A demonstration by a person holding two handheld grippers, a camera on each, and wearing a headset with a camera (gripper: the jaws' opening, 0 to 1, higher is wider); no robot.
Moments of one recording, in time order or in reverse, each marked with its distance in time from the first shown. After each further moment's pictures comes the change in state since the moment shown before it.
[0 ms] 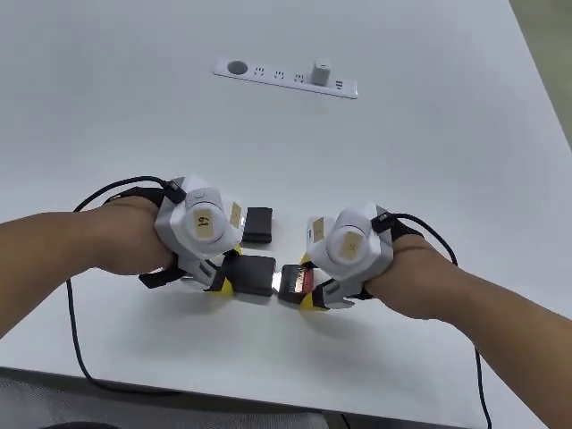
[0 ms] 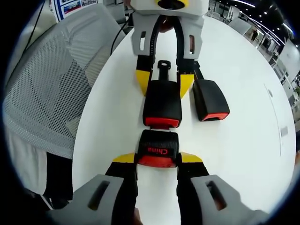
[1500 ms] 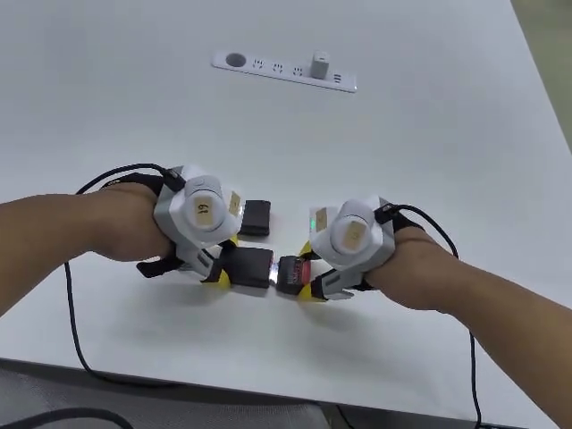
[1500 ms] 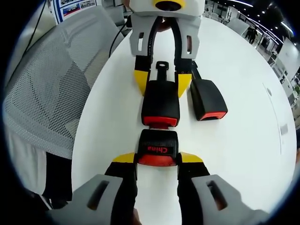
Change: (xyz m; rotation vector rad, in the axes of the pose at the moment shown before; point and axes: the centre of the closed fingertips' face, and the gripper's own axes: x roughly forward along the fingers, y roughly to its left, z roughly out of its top) left arm -0.001 0.001 0.001 -0.019 0.001 -0.002; right arm 0.001 -0.004 -0.005 0.007 -0.021 -0.006
